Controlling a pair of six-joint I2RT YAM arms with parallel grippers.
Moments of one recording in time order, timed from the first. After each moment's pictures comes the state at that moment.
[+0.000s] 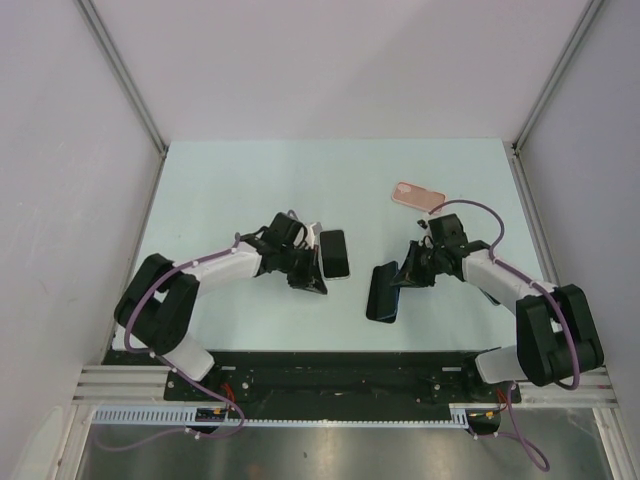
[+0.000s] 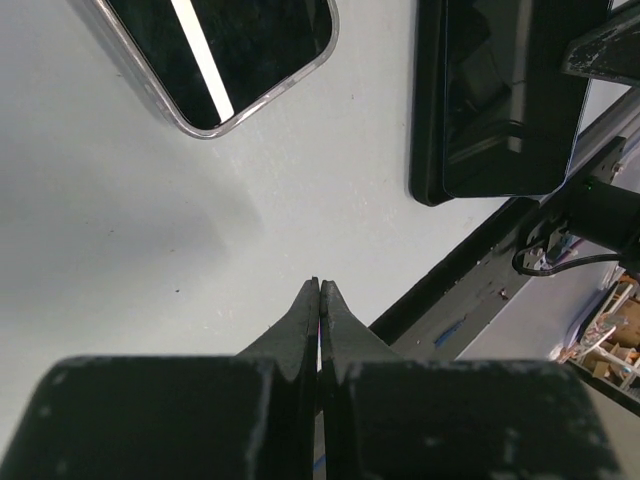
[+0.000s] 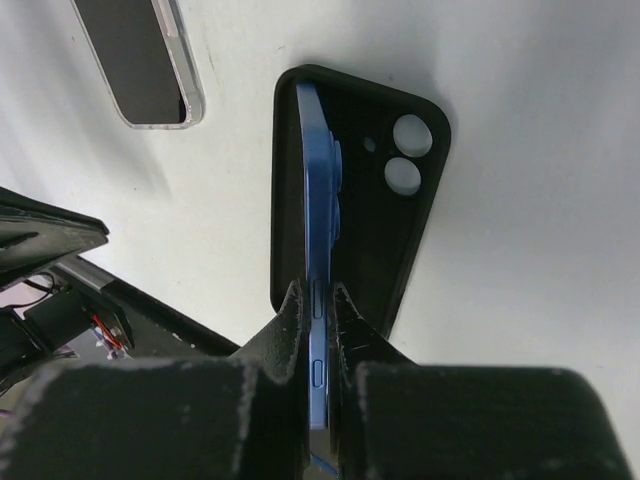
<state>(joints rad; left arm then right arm) -0.59 1.58 0.88 -0.32 0.51 -0.53 0.30 1.38 0.74 -0.41 -0.43 0.55</state>
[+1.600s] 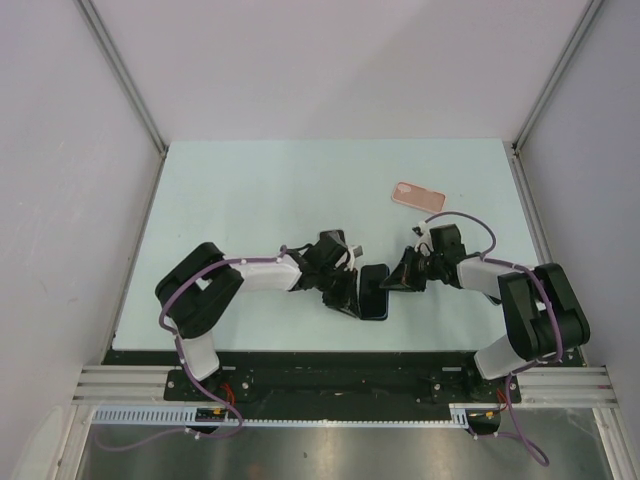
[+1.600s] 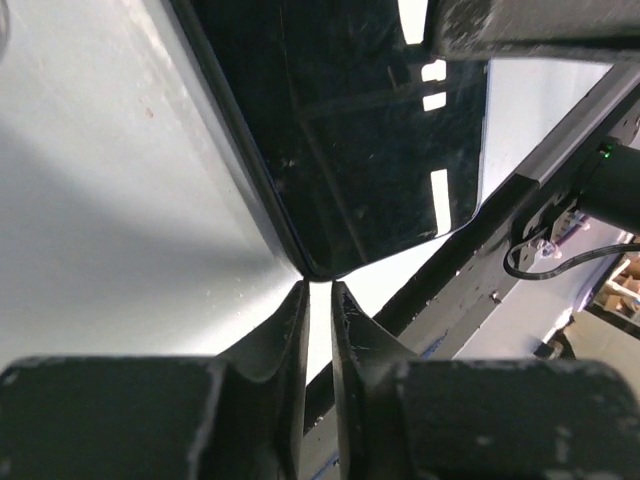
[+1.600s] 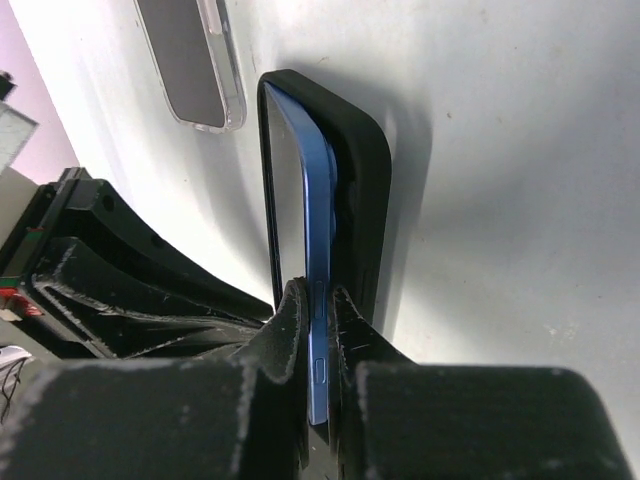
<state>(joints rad) -0.85 1.80 0.95 -0.15 0.49 -0.68 0.25 1.52 0.60 -0.04 -0.67 0.61</state>
